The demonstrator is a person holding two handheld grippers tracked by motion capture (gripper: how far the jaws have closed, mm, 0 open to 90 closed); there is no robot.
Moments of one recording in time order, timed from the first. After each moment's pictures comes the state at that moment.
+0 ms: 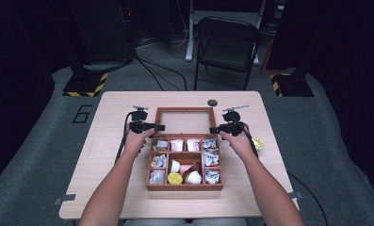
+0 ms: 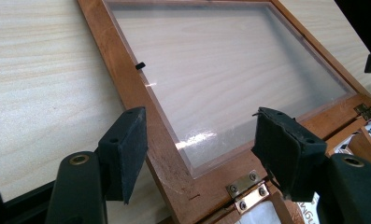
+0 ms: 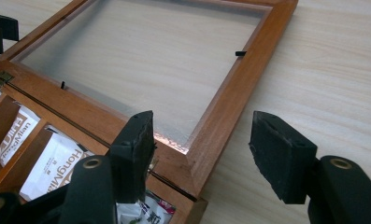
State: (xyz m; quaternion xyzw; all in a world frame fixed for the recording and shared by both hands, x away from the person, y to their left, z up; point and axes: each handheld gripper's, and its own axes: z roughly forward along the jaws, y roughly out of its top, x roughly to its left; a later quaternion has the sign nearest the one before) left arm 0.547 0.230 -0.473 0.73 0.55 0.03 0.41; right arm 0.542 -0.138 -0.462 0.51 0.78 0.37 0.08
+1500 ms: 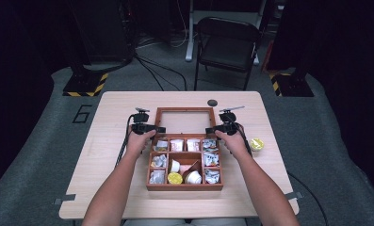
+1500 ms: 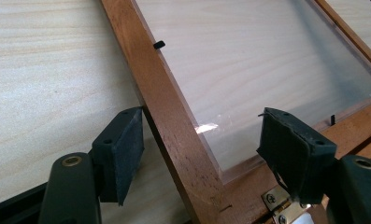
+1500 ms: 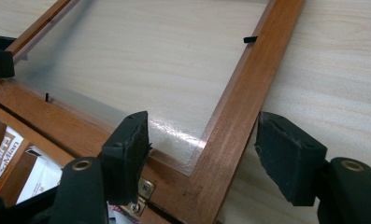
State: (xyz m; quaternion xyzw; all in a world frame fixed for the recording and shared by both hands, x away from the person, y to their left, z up) left arm 0.555 0.227 -0.492 0.73 0.57 0.01 0.38; right arm 0.558 -0.129 -0.482 0.53 0.76 0.36 0.04
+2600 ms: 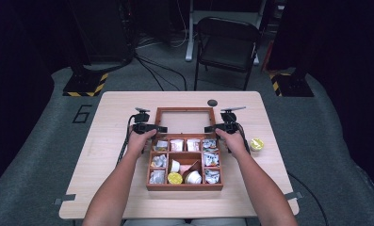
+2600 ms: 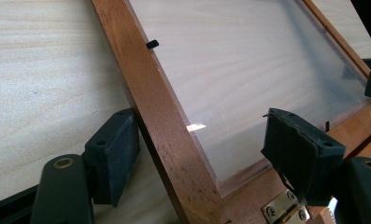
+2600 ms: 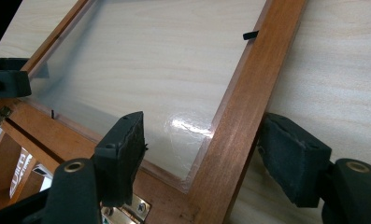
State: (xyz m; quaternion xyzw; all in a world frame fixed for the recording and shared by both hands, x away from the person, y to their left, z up) left arm 0.561 0.227 -0.499 0.72 0.57 -0.01 0.40; right arm 0.568 -0.133 -0.493 0.57 0.73 0.38 -0.02
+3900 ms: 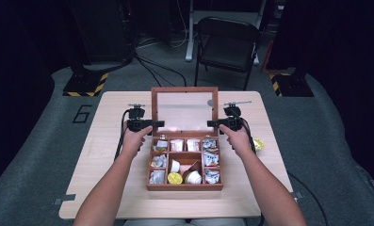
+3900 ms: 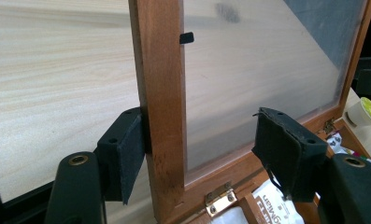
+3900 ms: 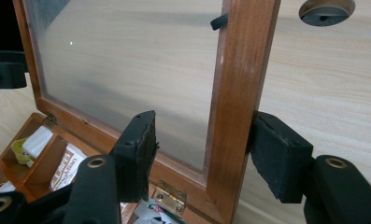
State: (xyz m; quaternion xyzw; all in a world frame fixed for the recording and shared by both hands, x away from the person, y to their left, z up) left arm 0.536 0.233 -0.451 0.72 0.53 0.04 0.45; right arm 0.546 -0.135 -0.442 0.52 0.74 0.42 0.05
